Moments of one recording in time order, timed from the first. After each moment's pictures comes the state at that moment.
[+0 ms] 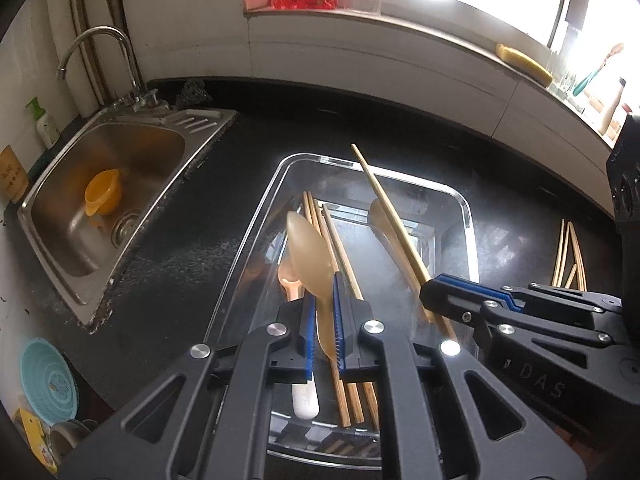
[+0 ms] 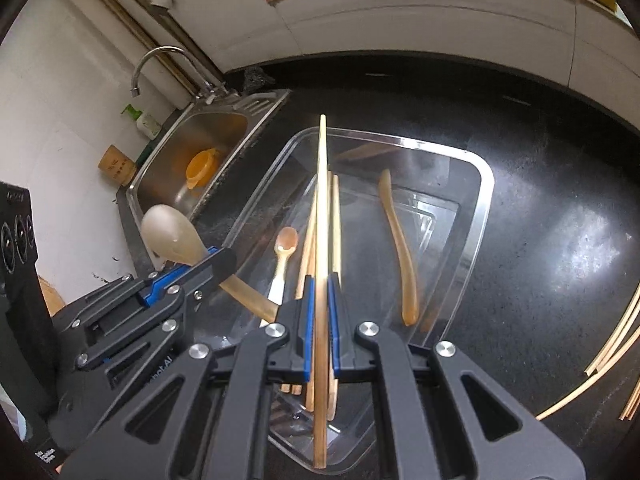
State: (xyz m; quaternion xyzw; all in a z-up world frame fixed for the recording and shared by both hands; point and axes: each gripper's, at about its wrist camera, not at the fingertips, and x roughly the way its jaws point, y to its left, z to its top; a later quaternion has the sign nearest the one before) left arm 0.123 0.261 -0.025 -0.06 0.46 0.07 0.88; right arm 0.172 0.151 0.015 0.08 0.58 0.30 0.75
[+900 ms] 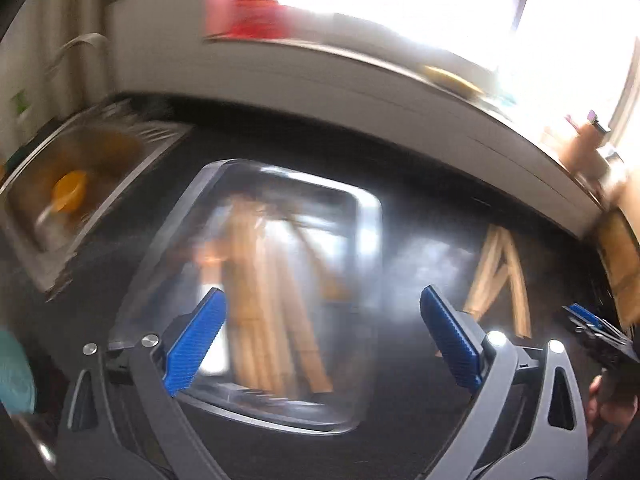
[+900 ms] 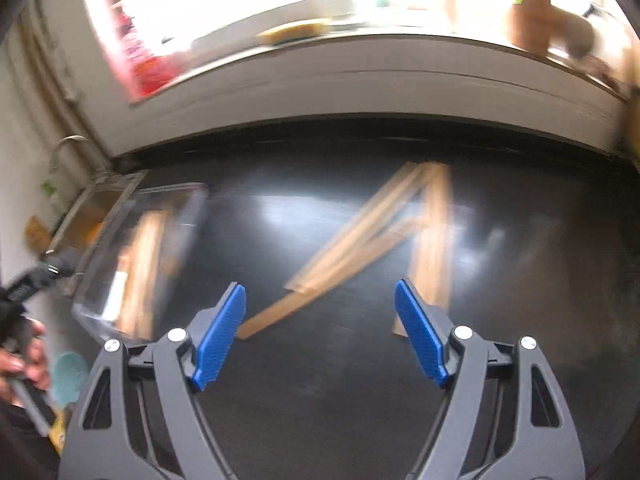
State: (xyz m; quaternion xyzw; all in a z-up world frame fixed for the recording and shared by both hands) left arm 0.078 0.175 -0.007 -0.09 0.40 -0.02 0.91; right arm 0.067 -0.145 0.042 0.07 0.48 0.05 0.87
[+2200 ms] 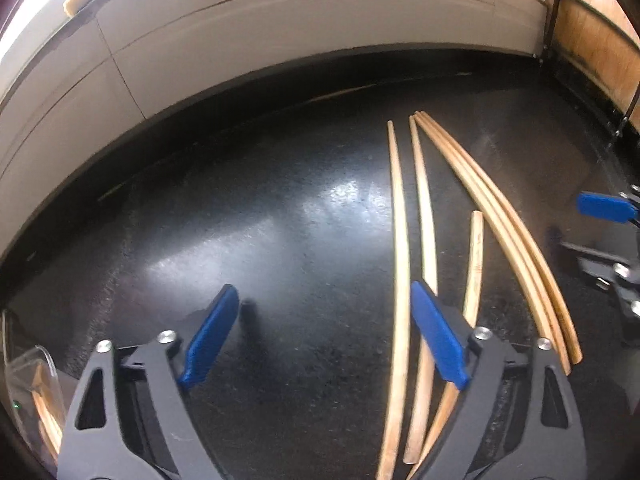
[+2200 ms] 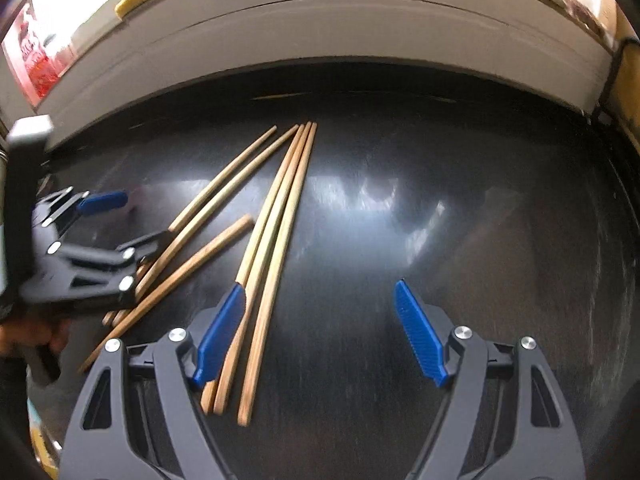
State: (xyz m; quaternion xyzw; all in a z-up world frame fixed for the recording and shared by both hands) left arm 0.267 -0.048 -0.123 0.16 0.46 -0.20 0.85; right arm 0.167 -0.211 -0.050 0.04 0.55 -0.01 0.84
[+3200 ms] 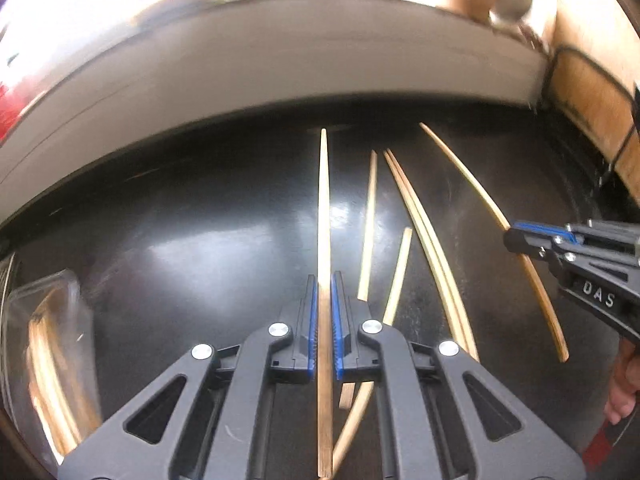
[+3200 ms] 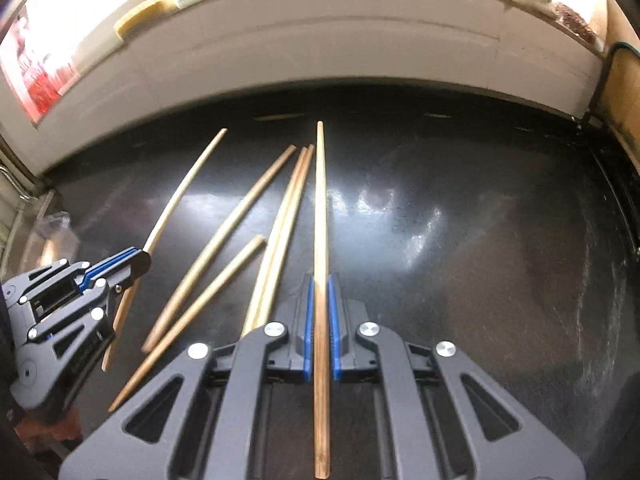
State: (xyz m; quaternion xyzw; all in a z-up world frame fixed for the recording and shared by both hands) left arm 0.193 -0.043 -0.066 0.08 0.44 -0.15 0.88; right arm 0.159 -0.216 -0.017 0.08 0.53 0.00 0.84
